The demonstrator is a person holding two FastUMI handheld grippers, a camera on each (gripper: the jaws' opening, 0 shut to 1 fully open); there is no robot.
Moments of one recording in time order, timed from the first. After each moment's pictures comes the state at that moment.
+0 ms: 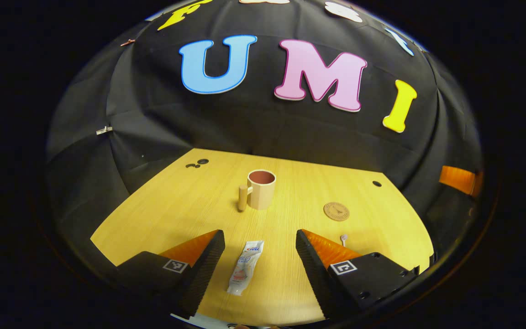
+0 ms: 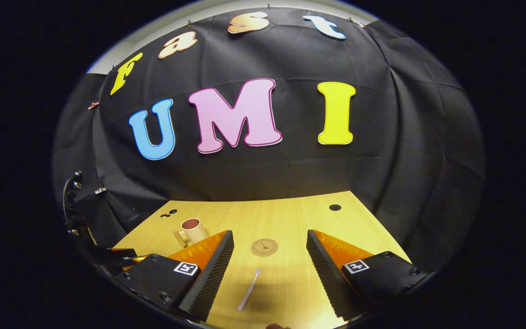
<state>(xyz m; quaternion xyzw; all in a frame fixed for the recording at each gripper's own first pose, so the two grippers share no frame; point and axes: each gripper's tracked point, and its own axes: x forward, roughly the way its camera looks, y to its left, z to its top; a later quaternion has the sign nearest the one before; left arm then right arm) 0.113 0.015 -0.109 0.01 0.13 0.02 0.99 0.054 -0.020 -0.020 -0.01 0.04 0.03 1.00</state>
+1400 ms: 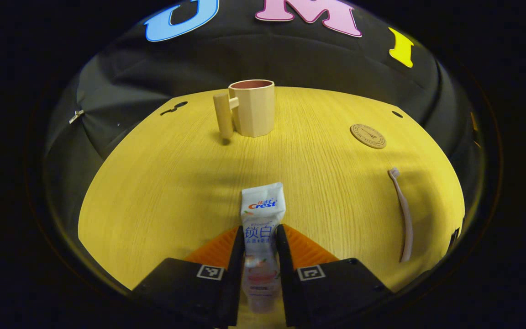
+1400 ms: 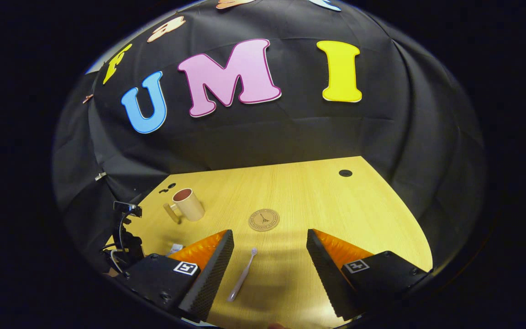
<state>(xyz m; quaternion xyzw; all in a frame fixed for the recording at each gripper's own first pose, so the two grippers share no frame) 0.177 0.026 -0.258 0.08 0.29 0.01 0.95 0.095 -0.032 -0.109 0.01 0.15 0.06 0.99</state>
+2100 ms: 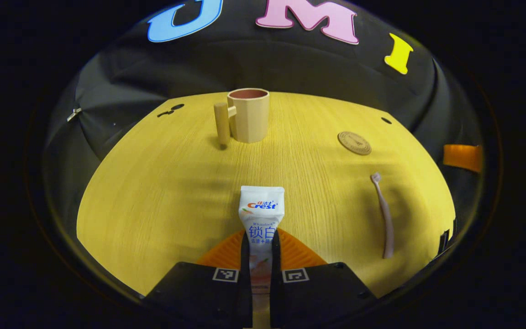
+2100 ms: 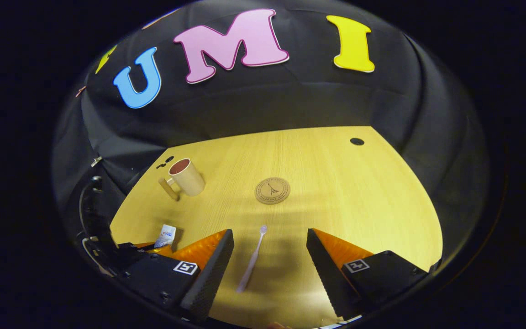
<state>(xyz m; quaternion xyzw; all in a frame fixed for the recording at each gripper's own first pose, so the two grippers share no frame) 0.148 0.022 -0.225 0.04 0.28 -0.03 0.96 0.107 -0.001 -0.169 0.01 0.26 0.05 0.96</state>
